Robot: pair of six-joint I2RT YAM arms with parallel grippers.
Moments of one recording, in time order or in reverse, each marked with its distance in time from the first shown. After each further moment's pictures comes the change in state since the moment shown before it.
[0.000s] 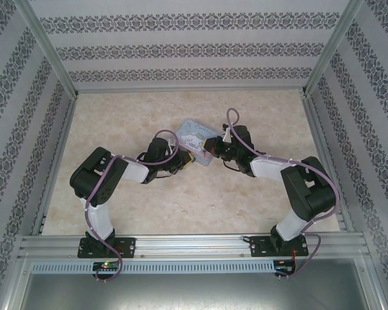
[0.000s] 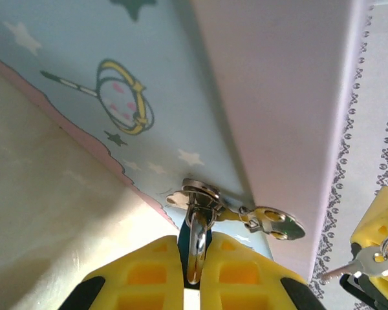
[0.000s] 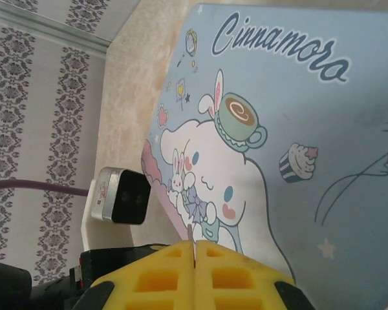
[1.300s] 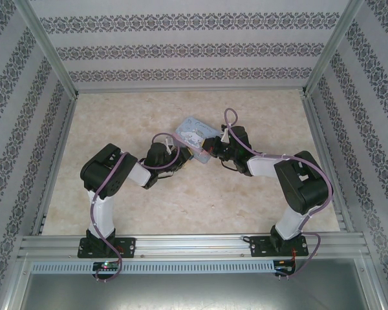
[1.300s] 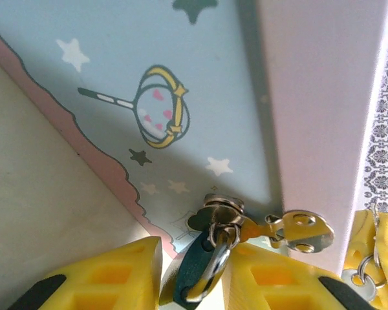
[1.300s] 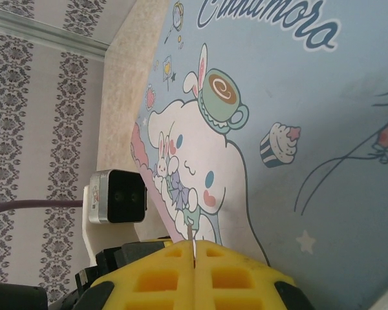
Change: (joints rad) left arm 0.000 0.123 -0.045 0.319 -0.112 -0.008; right arm 0.000 0.077 0.009 0.081 -0.008 0.042
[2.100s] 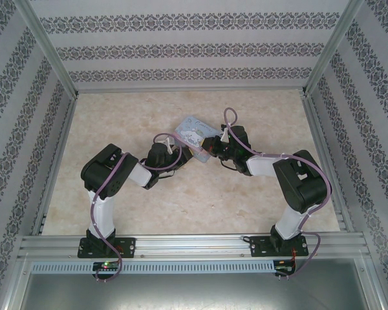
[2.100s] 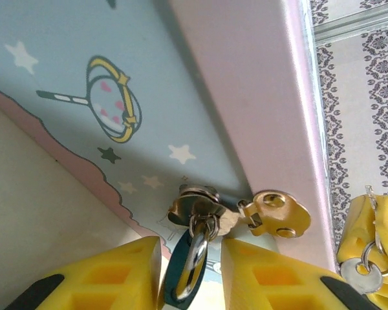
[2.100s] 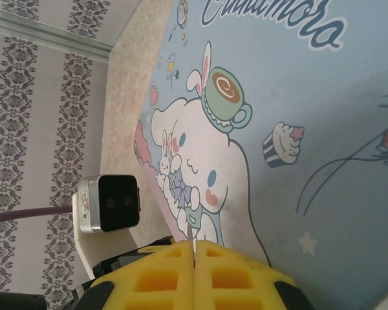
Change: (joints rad) left arm -0.016 0.000 0.003 0.013 -0.032 0.101; right arm 0.000 0.013 0.005 0.019 -0.004 0.005
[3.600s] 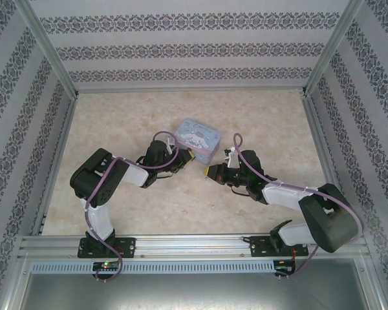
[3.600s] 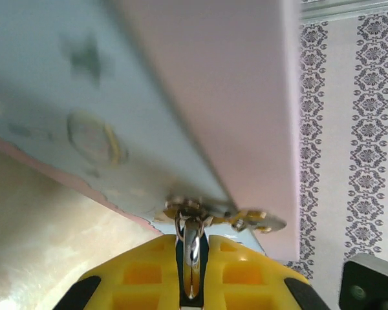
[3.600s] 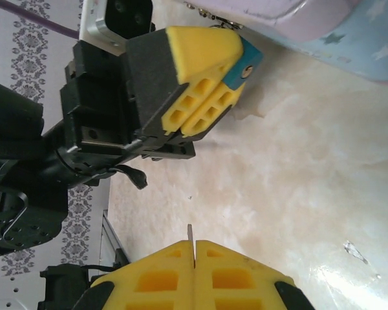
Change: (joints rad) left arm -0.004 -0.130 -0.013 -0.161 0.116 -0.128; right arm 0.074 -0.383 -0.377 -0.023 -0.146 -0.007
